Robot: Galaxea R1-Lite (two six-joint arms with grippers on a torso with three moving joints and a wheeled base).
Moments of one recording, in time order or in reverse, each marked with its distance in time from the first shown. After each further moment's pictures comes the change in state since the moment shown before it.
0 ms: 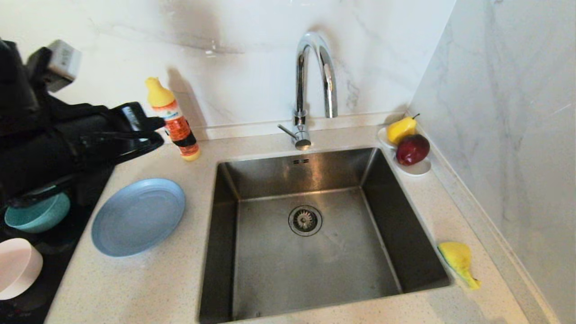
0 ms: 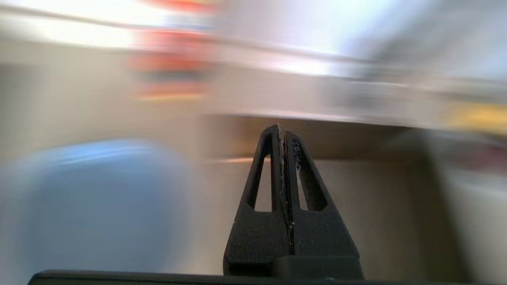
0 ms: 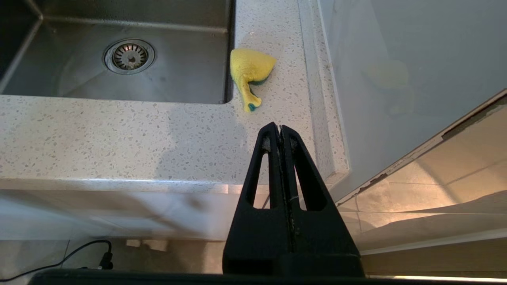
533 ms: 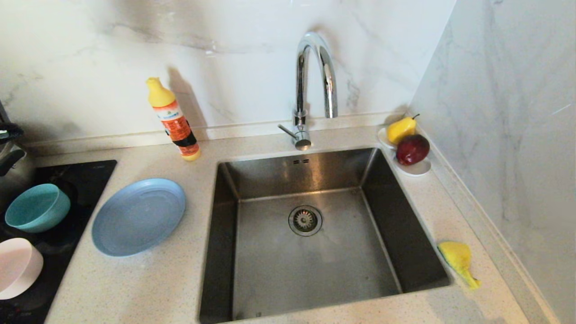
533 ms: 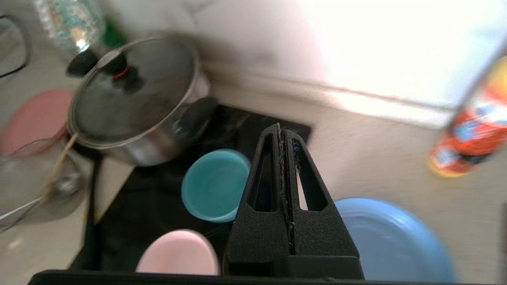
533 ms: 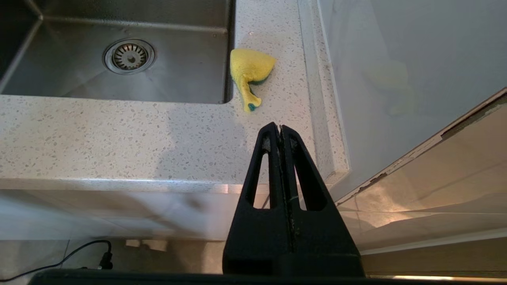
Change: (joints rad) left arm 0.449 -0.081 -0.058 0.070 0.232 0.329; right arm 0.000 0.000 0.000 0.000 0.000 0.000
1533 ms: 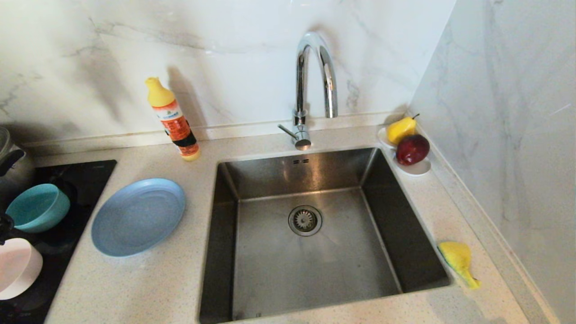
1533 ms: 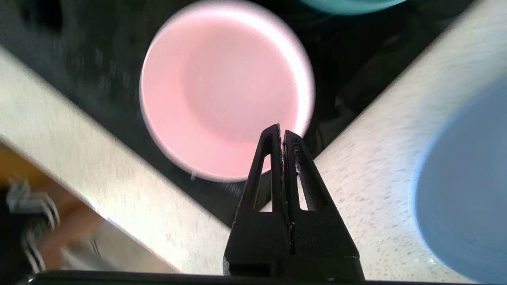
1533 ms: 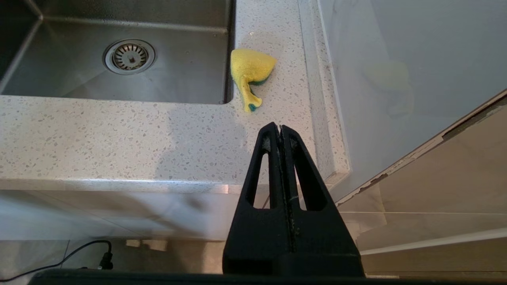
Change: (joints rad) left arm 0.484 0.381 -0.193 0.700 -0.407 -0.209; right arm 0.000 0.000 0.000 0.000 0.000 0.001
